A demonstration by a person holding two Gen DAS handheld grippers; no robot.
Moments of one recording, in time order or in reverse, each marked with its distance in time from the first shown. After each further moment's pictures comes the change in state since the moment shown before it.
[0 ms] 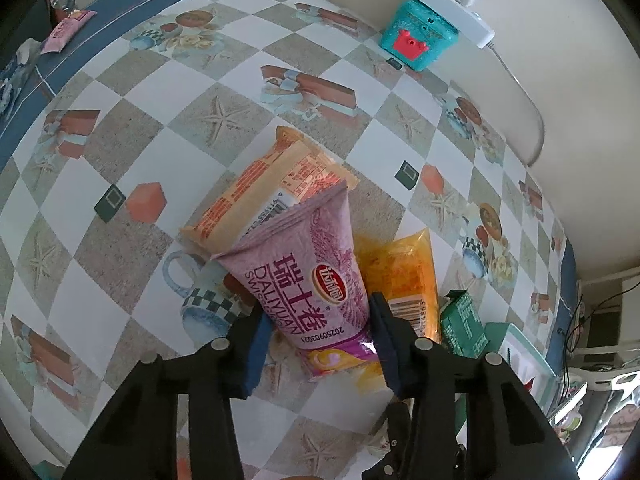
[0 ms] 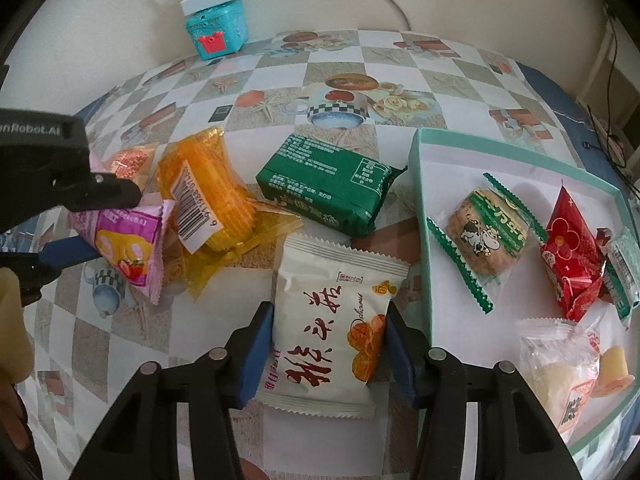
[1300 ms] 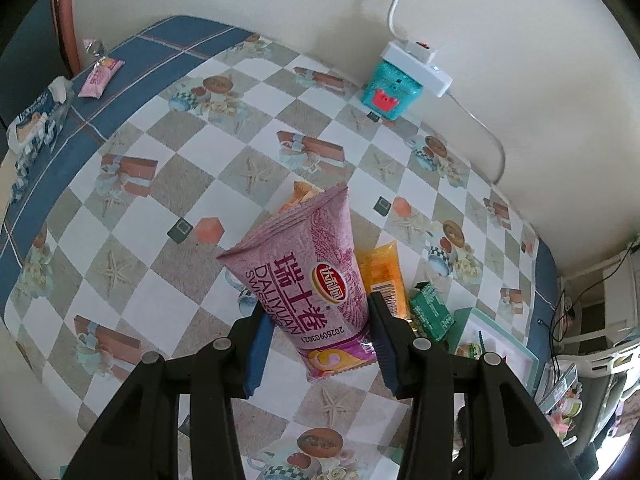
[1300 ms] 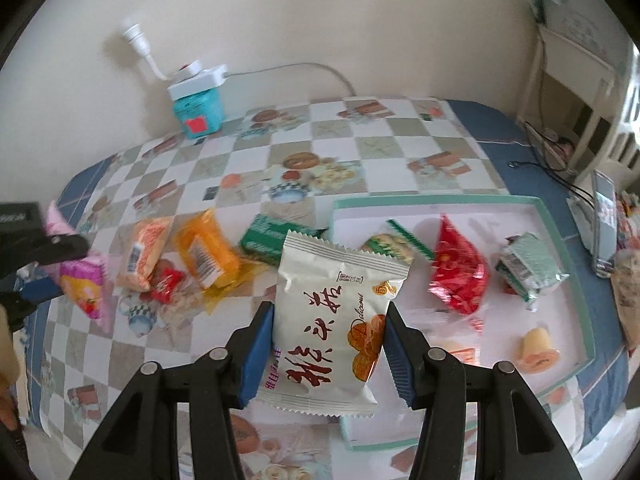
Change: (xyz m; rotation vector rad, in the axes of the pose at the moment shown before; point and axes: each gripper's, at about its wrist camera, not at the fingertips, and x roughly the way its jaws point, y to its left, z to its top) left arm -0.101 0.007 -0.015 0.062 -0.129 -0.007; right arm -0.100 -0.040 -0.009 0.112 -0.174 -0.053
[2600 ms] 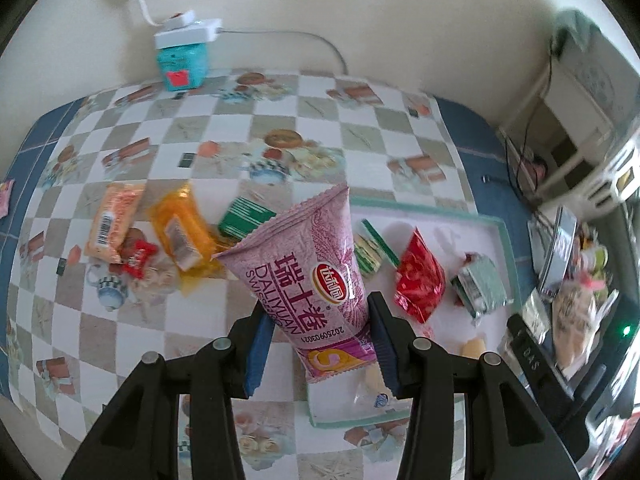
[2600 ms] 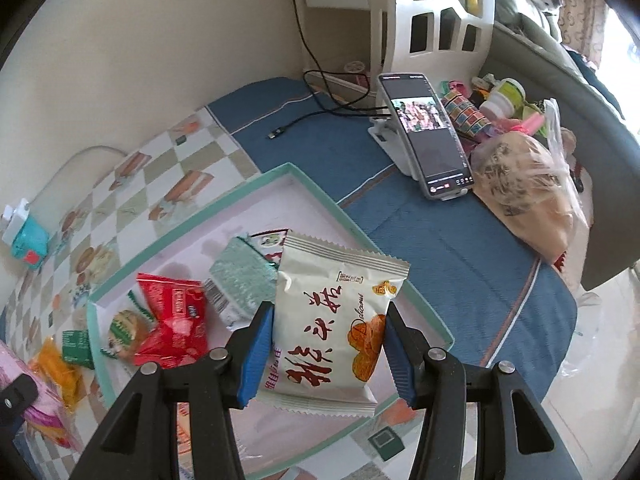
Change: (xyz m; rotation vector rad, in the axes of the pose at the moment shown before) left arm 0.019 -0.181 -0.119 0.512 0.068 -0.044; right arm -0.001 -0.213 -0.008 0.474 0.010 -0.316
